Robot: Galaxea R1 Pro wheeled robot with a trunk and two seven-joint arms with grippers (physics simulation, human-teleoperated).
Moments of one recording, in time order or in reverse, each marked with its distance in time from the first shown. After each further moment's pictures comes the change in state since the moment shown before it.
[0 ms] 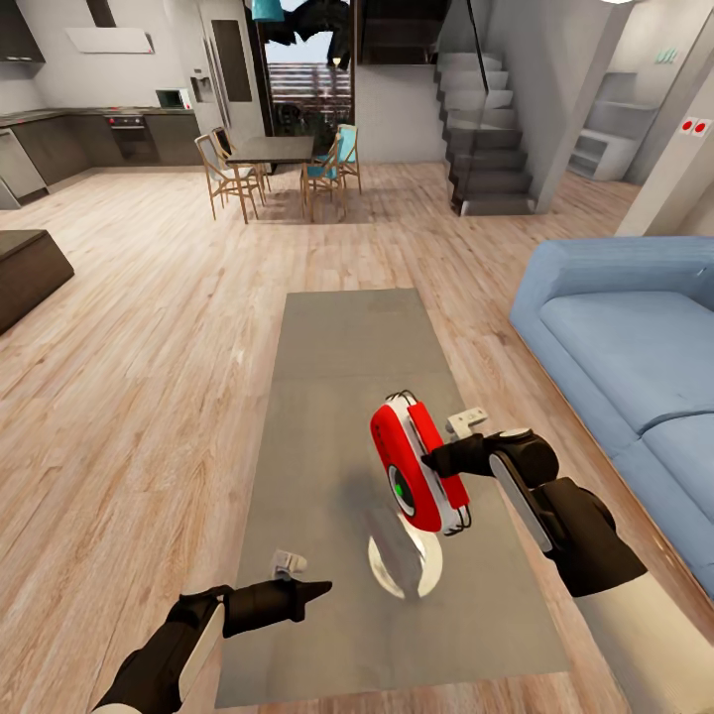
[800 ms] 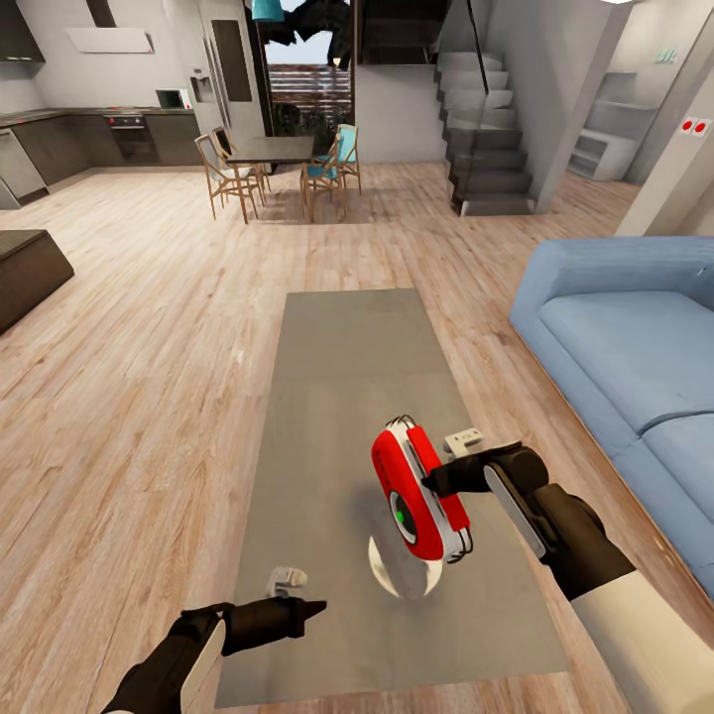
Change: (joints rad) left arm 0.000 -0.006 0.001 0.097 0.004 0.000 0.104; right arm 0.000 -0.005 0.037 0.127 -0.048 0.000 0.001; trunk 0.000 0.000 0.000
